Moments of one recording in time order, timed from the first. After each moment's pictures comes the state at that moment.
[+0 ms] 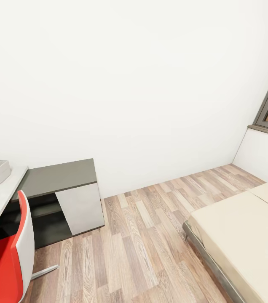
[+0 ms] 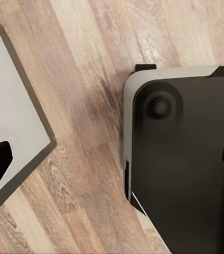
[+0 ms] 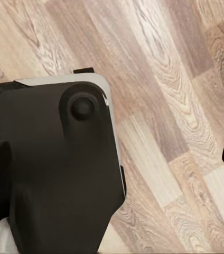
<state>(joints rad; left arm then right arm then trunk) -0.13 0.08 0.05 -0.04 -0.06 -0.14 0.02 -0.09 0.02 0.58 -0.03 -0.69 -0.24 -0.18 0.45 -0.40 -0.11</state>
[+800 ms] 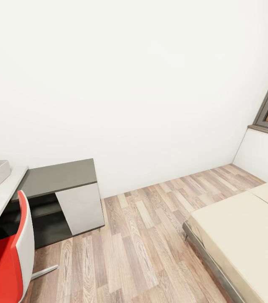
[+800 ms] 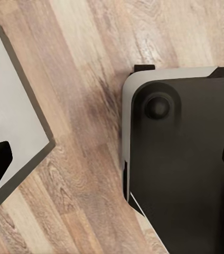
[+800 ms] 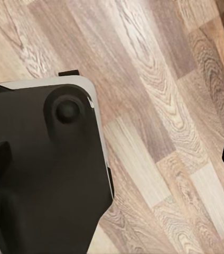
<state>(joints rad) -0.13 0.08 0.05 -0.04 -0.06 -0.14 0.02 -0.09 0.02 0.58 -0.03 -0.69 -0.25 -0.24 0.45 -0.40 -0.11</state>
